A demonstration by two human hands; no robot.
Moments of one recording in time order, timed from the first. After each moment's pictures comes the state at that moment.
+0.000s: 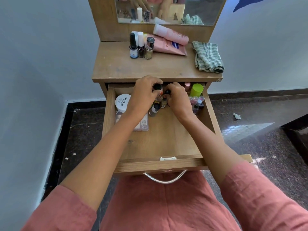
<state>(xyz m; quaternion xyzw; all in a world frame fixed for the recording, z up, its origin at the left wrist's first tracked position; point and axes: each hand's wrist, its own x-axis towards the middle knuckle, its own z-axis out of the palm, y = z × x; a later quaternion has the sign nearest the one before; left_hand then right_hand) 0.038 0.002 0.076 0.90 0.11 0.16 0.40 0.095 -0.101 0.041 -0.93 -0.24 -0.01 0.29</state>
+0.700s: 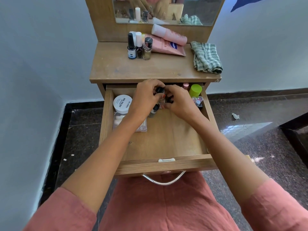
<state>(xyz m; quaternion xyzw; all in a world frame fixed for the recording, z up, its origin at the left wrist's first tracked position) 0.038 -0.005 0.071 0.88 0.10 0.16 0.43 0.091 -0.120 0.056 -0.89 -0.33 0.03 0.30</state>
